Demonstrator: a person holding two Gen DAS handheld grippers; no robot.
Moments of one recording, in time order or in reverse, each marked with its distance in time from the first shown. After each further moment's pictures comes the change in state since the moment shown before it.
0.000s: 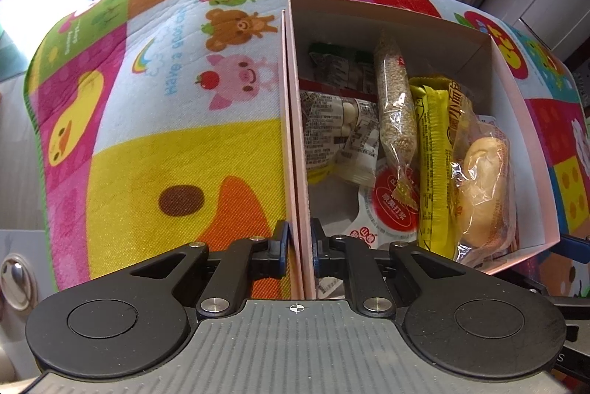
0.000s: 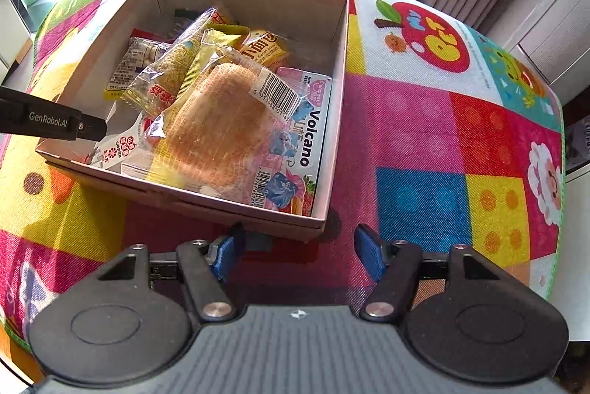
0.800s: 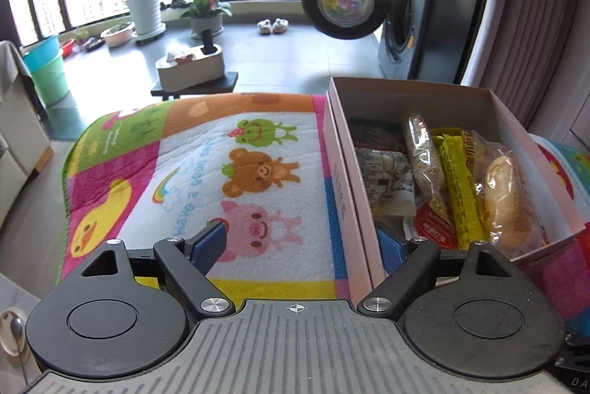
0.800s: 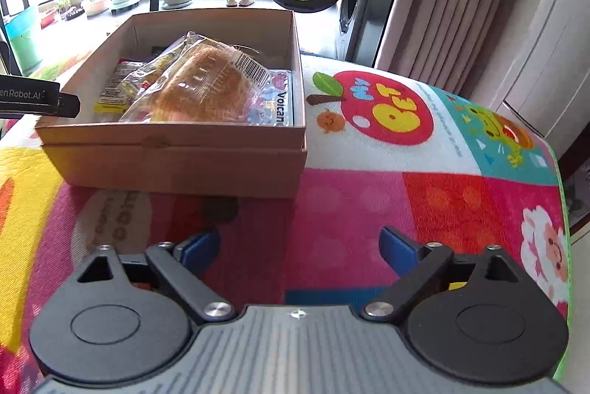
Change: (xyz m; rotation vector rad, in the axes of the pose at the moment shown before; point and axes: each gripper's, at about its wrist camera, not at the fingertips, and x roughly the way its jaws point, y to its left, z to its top) left arm 0.005 -0.030 0.028 -0.093 -0.445 0.180; right arm 0.049 -0.080 0.011 0.044 -0.308 0.014
